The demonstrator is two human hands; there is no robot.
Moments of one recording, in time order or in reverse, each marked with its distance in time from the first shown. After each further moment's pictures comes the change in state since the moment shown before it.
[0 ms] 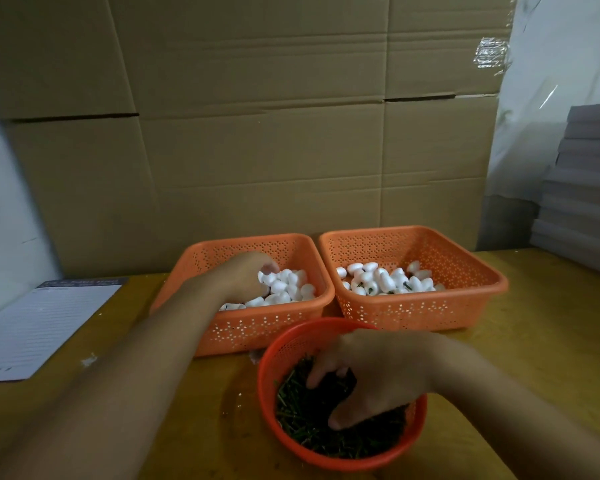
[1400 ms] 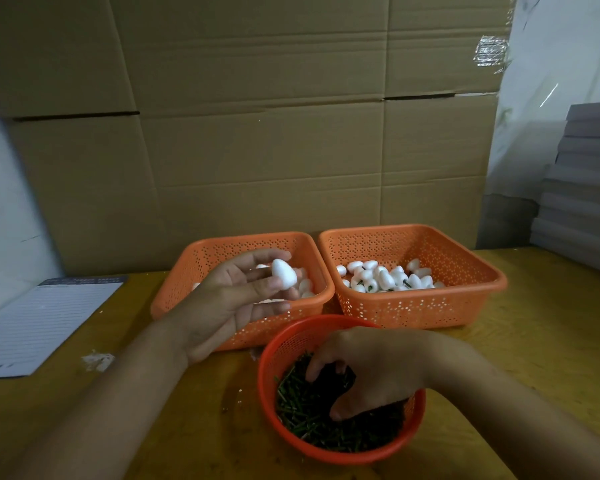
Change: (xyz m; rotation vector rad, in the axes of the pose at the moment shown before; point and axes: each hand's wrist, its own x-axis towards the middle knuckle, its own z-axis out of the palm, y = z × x) left_hand -0.091 0.022 0.008 -1.388 -0.100 0.265; right_hand 0.005 0.006 0.006 0.037 0.027 -0.014
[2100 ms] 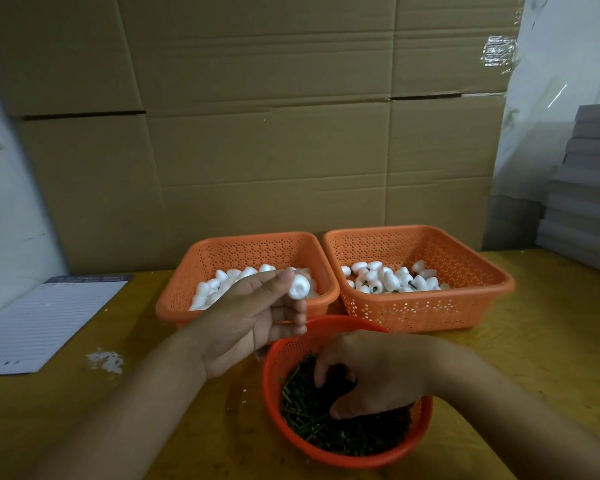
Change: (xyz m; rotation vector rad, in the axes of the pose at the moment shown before) left_hand -0.001 -0.012 0.013 -0.045 -0.045 -0.117; right_hand 0.004 0.002 0.006 -0.012 0.041 -0.019
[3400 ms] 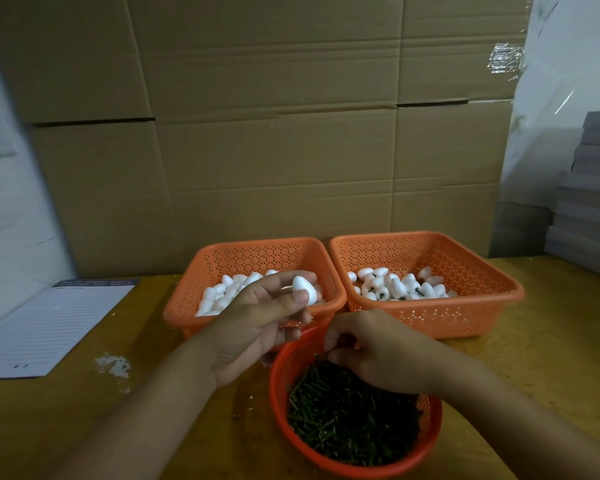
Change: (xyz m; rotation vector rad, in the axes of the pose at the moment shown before) left_hand -0.002 -0.002 0.001 0.030 0.059 0.050; right_hand 0.008 0.007 0.001 0.177 0.402 -0.013
